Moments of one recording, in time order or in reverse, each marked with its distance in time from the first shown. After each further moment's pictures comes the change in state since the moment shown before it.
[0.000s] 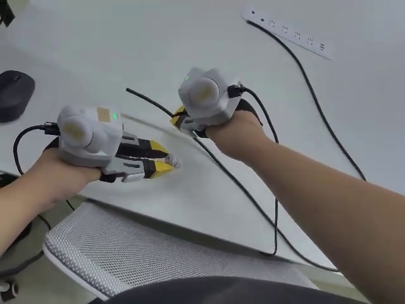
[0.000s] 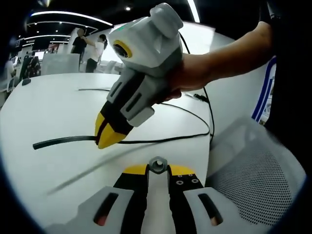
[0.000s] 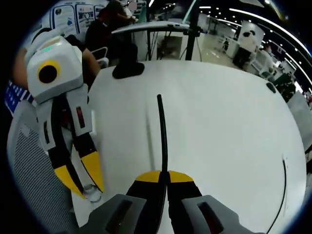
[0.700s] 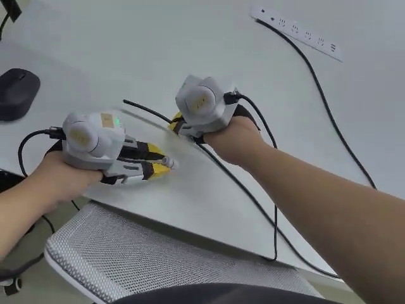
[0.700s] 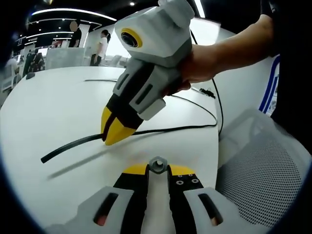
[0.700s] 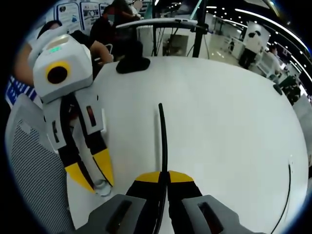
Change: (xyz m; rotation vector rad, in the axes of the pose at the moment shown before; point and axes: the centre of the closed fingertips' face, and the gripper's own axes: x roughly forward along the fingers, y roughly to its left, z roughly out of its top) left arm 0.000 0.018 -0.022 -0.007 0.044 0.046; right arm 0.016 0.005 -0.004 -0.033 0.011 0.032
